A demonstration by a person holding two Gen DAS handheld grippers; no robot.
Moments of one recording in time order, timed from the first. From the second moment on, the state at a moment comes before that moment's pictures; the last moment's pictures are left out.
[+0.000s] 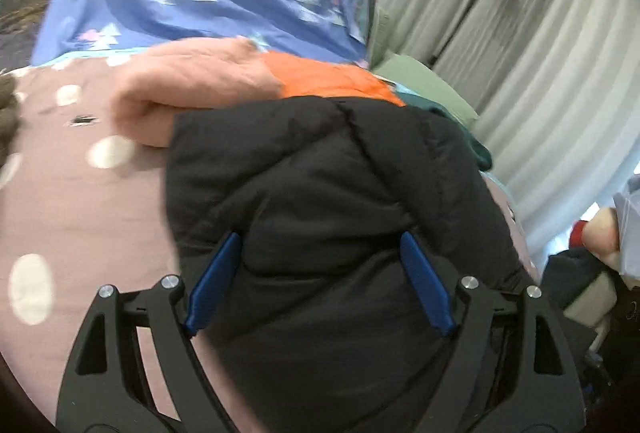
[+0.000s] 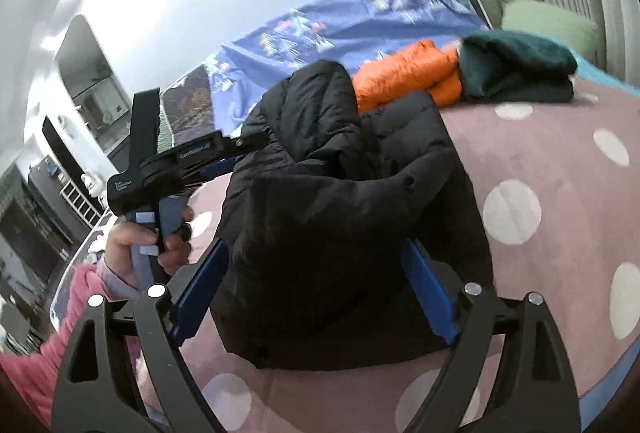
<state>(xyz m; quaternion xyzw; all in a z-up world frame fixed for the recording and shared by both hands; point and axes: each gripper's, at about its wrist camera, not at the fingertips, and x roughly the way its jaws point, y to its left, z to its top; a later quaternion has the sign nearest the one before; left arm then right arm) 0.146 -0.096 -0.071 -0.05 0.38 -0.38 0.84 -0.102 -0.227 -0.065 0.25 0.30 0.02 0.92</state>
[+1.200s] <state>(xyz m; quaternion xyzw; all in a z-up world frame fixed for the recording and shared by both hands) 0.091 -0.233 -0.056 0.15 0.29 -0.43 0.84 -0.111 -0.310 -0.172 0.34 0.32 -0.06 0.88</state>
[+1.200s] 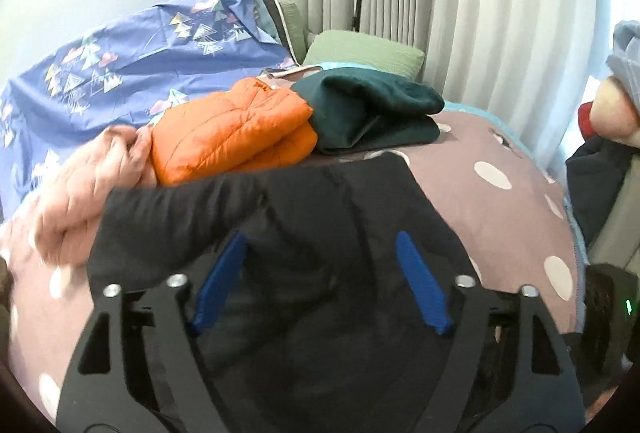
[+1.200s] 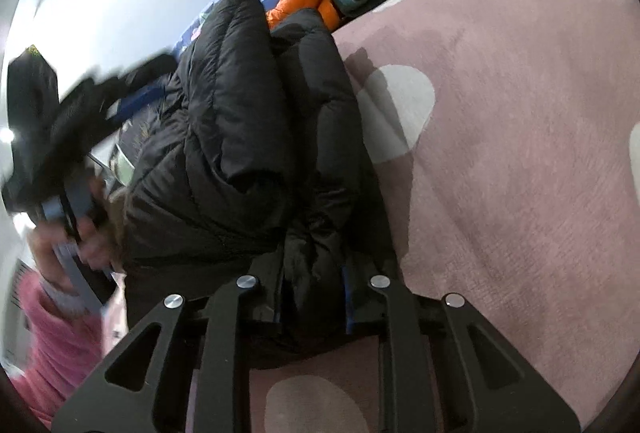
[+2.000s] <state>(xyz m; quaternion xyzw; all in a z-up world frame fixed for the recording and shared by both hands) 0.170 -0.272 -0.143 0.18 0.38 -0.36 0.83 -0.108 -0.301 -0.173 0.31 0.33 -0.07 0.89</state>
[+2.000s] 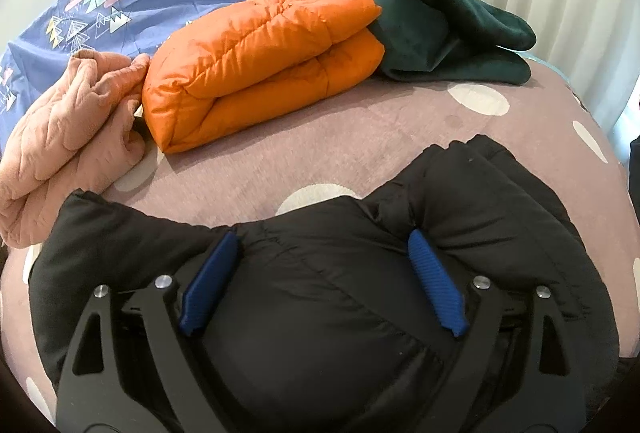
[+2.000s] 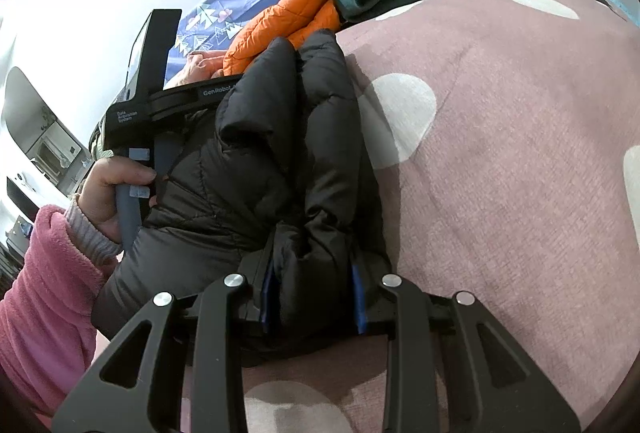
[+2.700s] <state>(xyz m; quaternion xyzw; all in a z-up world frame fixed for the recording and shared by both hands) 0.186 -0.175 -0.102 0.14 0.38 -0.33 0.85 -0.112 -0.293 -0.165 0.27 0.33 -0.10 0.90</state>
